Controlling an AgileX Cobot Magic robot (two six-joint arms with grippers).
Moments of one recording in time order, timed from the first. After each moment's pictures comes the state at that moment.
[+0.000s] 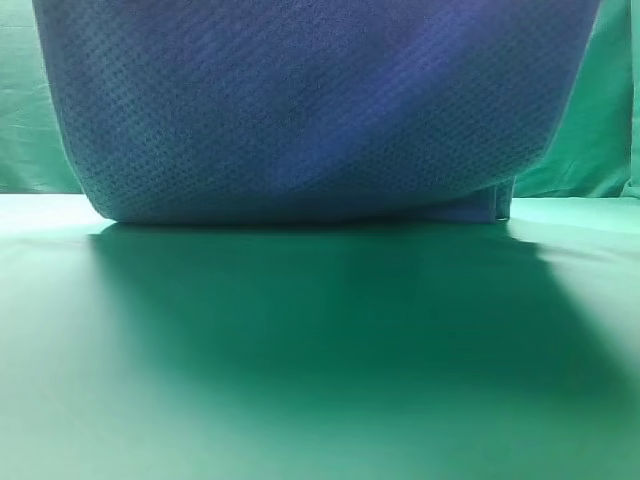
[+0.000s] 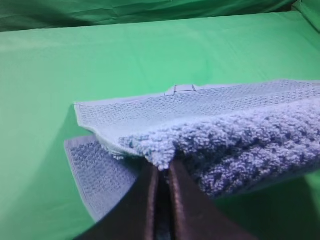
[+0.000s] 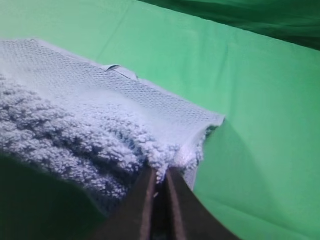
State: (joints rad) left arm -0.14 1.31 -1.12 -0.57 0.60 0.39; right arm 0.32 1.27 -1.12 0.09 0.68 -0.18
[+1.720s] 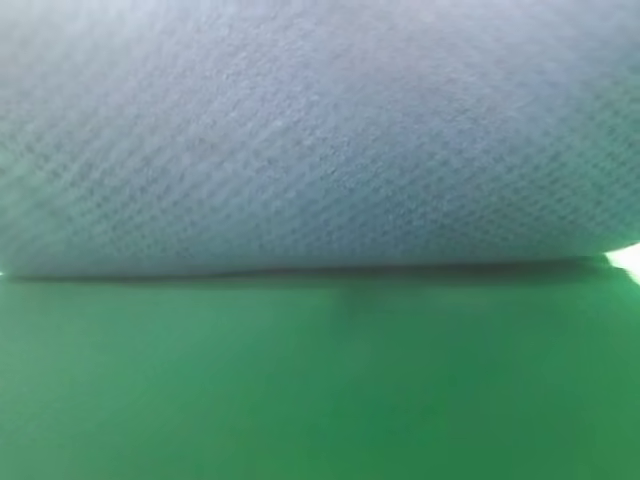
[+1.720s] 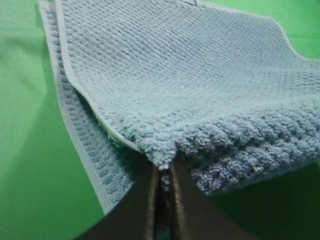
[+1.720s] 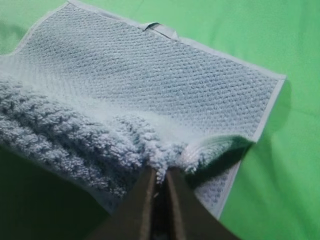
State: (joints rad) left arm -0.15 0.95 -0.49 -0.86 0.47 0.49; right arm 0.48 0.93 -0.60 0.14 0.50 -0.12
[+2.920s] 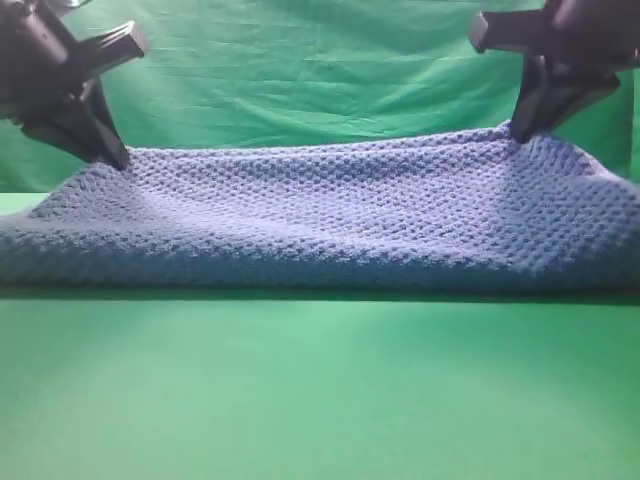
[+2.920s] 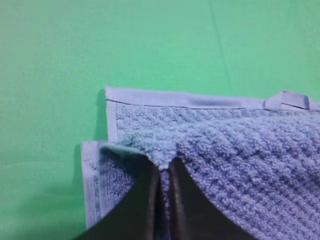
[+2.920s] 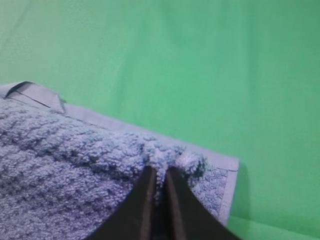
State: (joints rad) left arm -0.15 1.76 -0.99 -1.23 0.28 0.95; right arm 0.31 1.69 -0.96 0.12 0.18 -0.13
